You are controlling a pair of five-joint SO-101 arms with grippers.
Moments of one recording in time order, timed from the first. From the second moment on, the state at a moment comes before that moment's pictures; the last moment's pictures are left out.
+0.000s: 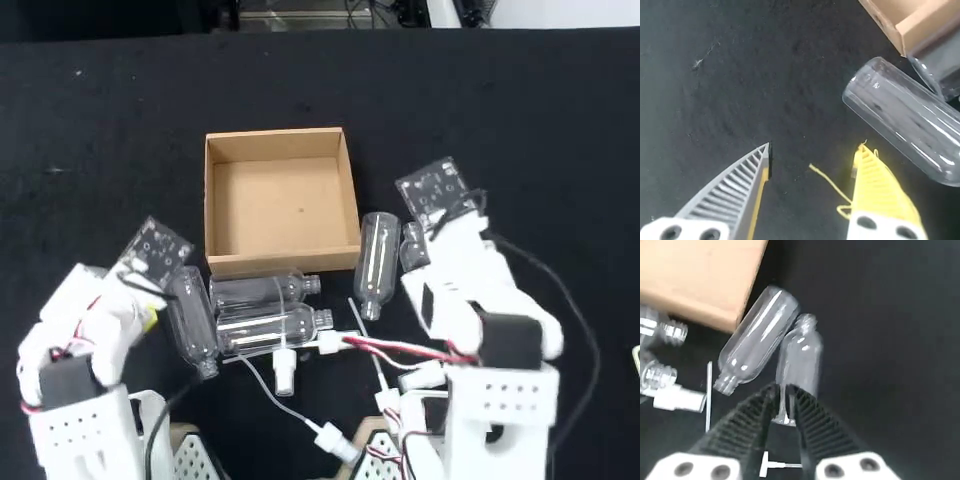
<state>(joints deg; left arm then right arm) -21.5 -81.4 65.1 70.2 -55.0 3.7 -60.7 46.7 81.4 27.1</state>
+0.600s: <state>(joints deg) -12.9 -33.1 46.6 53.1 -40.7 3.7 -59.8 70.8 65.0 27.0</state>
